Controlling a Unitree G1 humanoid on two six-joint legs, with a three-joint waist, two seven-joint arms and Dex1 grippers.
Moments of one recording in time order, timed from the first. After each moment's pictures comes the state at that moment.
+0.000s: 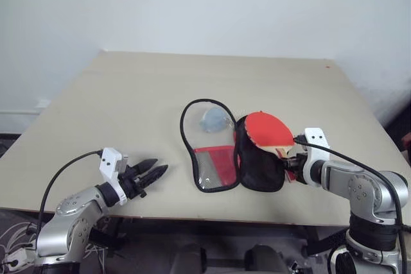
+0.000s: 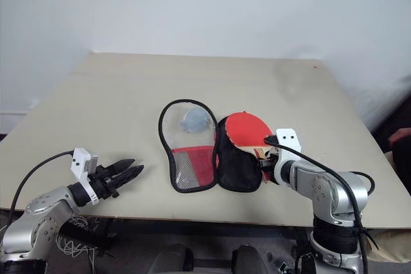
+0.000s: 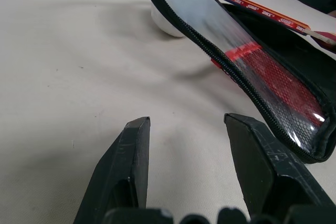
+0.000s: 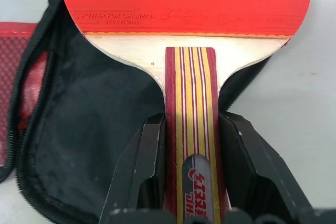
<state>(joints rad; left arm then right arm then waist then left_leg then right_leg) 0.11 0.57 0.25 -0.16 -0.56 0.47 -0.81 -0.36 -0.25 -0.22 -0.48 0.40 1.61 0.19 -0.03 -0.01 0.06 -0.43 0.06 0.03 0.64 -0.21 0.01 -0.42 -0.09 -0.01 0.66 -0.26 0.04</state>
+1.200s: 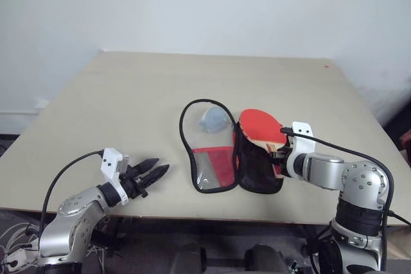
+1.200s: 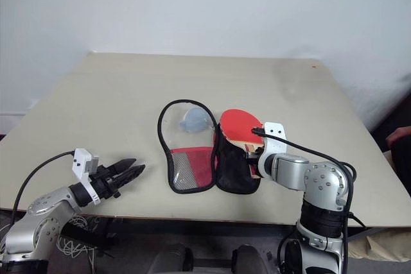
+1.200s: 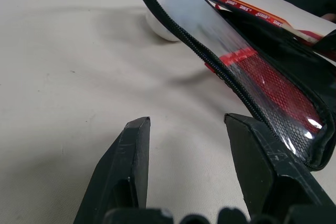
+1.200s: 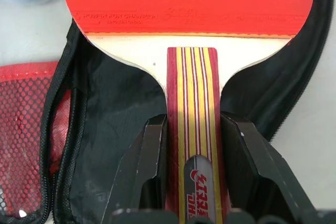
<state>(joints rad) 0.11 0.56 0.25 -0.16 -0.56 0.45 -0.82 -0.42 -0.19 -0.31 -0.35 1.10 1.61 -0.61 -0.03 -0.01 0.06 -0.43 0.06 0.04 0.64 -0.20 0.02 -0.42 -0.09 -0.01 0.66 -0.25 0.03</state>
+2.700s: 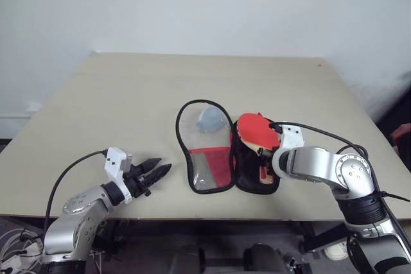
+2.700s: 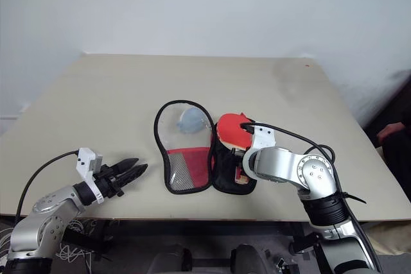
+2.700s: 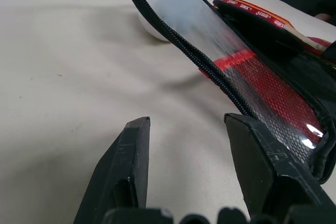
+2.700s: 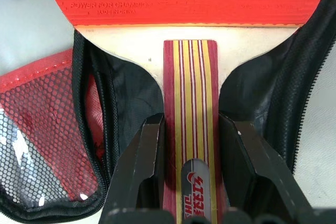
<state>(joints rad) 0.09 0.55 0.23 -0.15 -0.56 0.46 -0.79 -0.47 -0.46 0.20 -0.20 1.96 0.92 -1.31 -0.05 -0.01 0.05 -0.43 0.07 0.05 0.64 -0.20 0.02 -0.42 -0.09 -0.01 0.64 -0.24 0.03</state>
